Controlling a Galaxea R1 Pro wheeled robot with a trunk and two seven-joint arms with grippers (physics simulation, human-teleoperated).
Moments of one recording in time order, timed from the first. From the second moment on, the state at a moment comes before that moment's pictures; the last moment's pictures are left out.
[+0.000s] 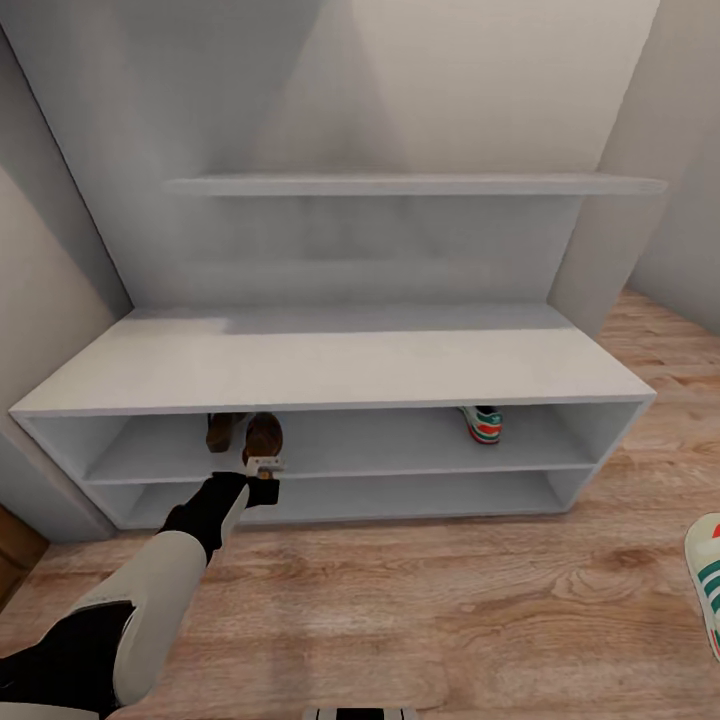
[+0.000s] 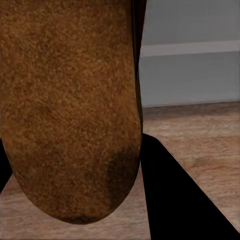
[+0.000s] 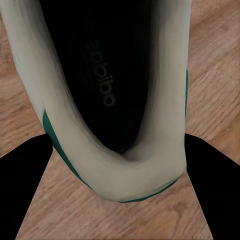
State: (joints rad) left arm -0.93 -0.05 0.15 -0.42 -0.19 0.49 -0.08; right arm -0.35 -0.45 -0.84 -0.50 0.15 0.03 0.17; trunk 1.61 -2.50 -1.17
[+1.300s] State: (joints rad) left arm -0.93 -0.04 0.15 -0.42 -0.18 0.48 -0.08; right arm -0.35 -0.45 -0.84 -0.50 0.15 0.03 0.17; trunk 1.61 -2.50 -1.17
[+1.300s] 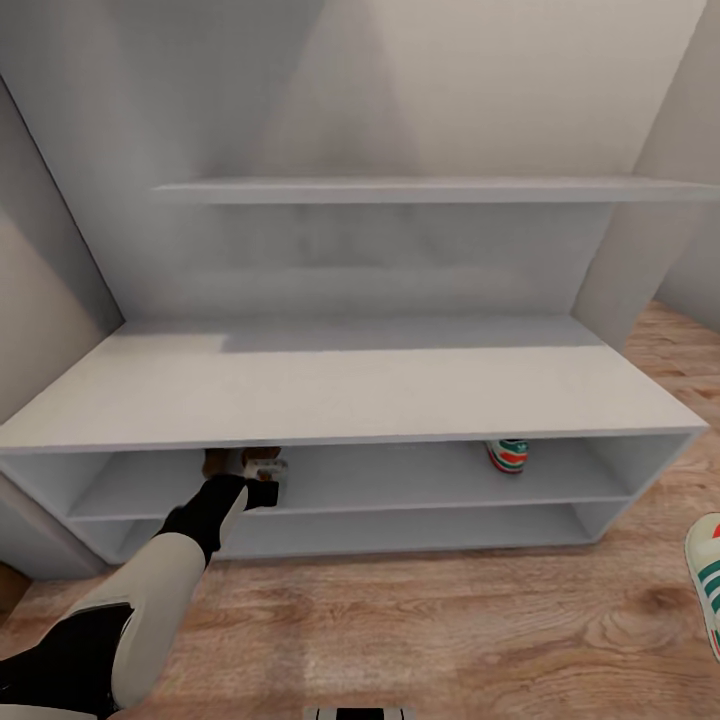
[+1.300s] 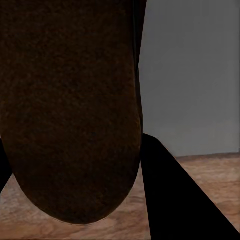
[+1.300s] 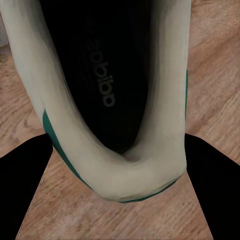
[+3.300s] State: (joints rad) left arm -0.92 -0.02 0.15 -0.42 -0.18 0.44 -0.08; right arm -0.35 -0.45 -0.84 -0.50 0.15 0.03 0.17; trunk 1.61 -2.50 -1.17
